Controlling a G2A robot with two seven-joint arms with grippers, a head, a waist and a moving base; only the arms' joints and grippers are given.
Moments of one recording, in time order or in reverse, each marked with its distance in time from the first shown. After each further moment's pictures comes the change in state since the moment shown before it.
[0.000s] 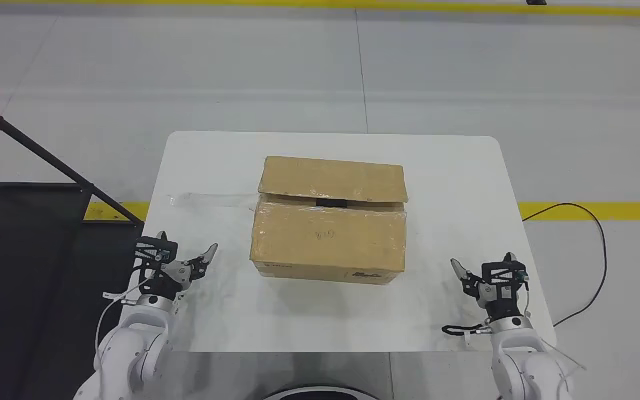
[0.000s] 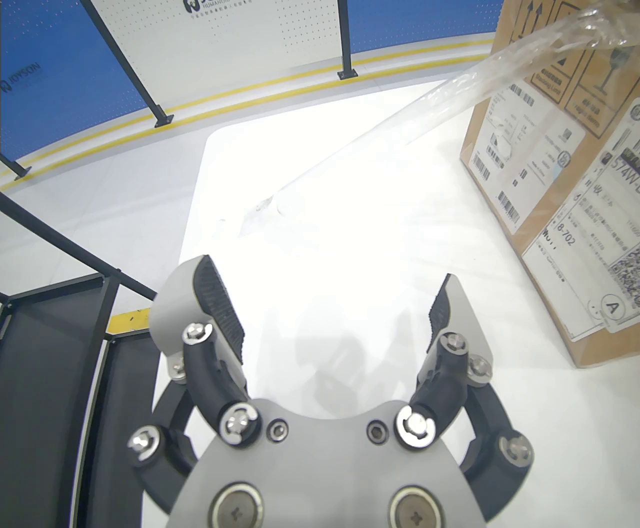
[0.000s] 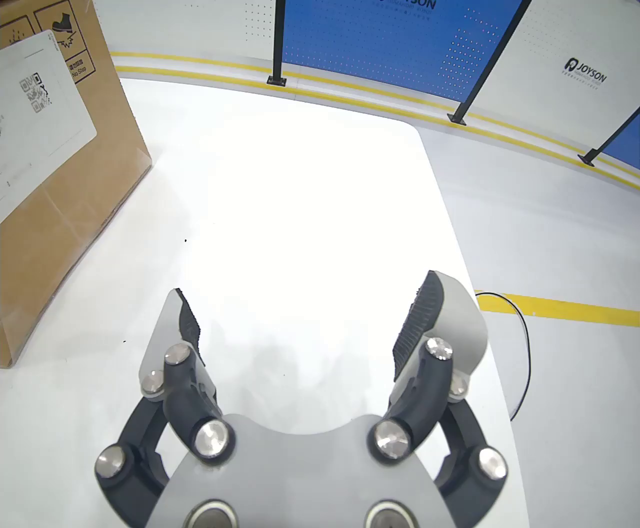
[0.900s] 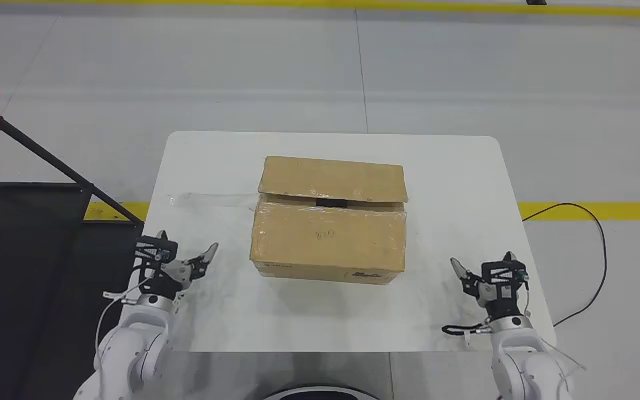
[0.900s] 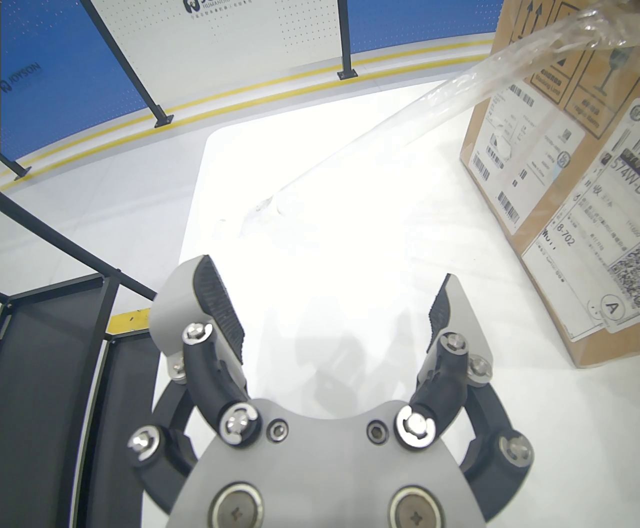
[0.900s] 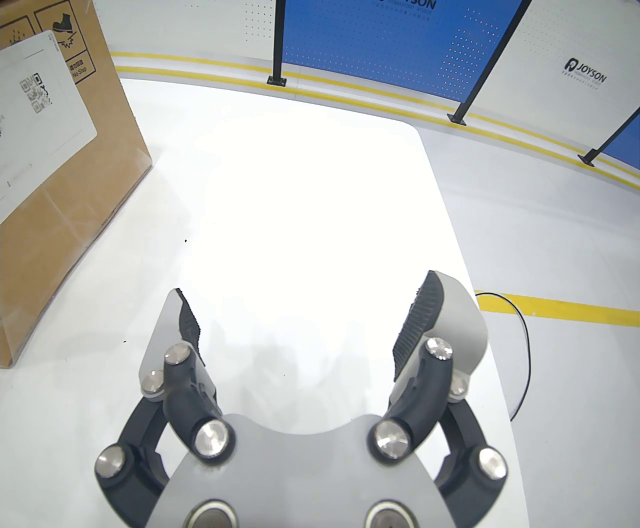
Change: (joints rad) left arm -0.001 -0.001 0.001 -0.012 -0.015 -0.013 0.013; right arm 0.003 0.000 0.001 -0.020 -0.012 -0.012 0.001
